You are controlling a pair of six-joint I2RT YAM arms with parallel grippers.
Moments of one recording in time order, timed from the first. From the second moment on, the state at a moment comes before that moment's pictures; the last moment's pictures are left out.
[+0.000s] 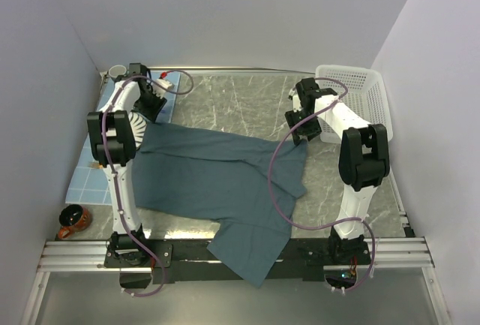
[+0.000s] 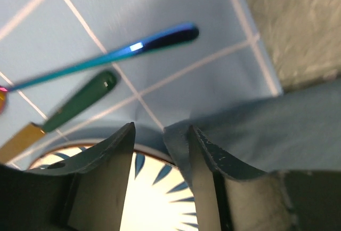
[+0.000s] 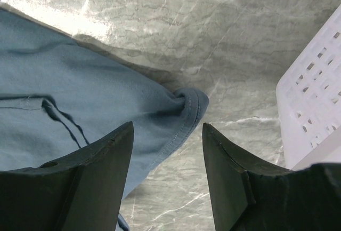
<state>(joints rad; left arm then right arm) 0.06 2.34 2.00 -0.85 0.12 0.68 0.20 1.94 1.52 -0.88 0.00 -0.07</state>
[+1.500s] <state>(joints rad) 0.05 2.40 2.14 -1.05 0.17 0.71 0.13 1.97 1.52 -0.89 0.03 -0.07</state>
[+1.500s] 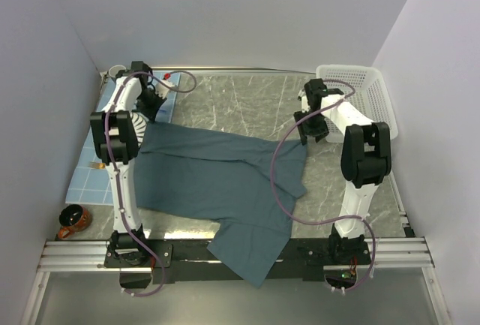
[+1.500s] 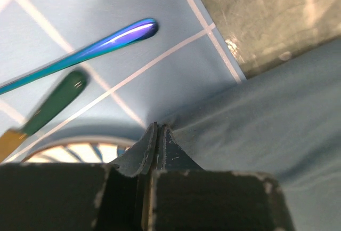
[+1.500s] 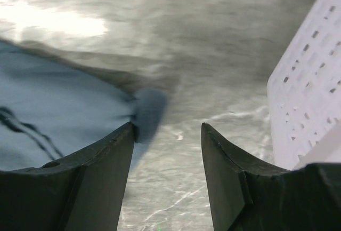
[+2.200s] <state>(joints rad) 0.04 2.08 1.97 -0.95 0.15 0.65 0.10 2.08 1.67 -0.89 -0.09 -0.01</state>
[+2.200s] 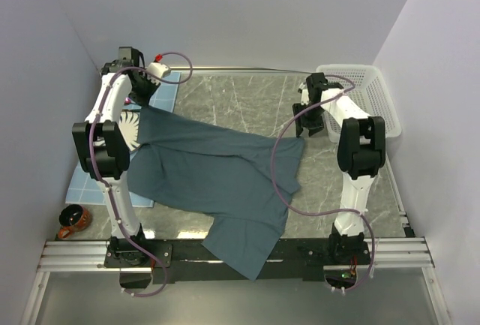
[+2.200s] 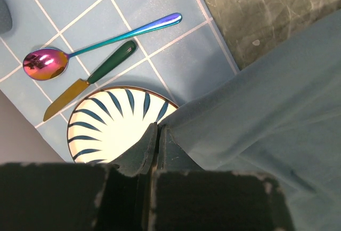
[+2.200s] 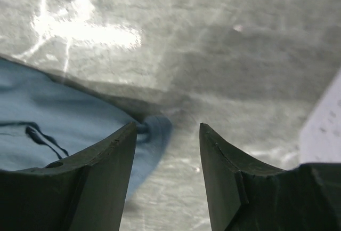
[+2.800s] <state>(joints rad) 0.01 2.08 1.95 -0.95 0.09 0.64 0.09 2.15 1.68 -0.90 -0.21 0.12</state>
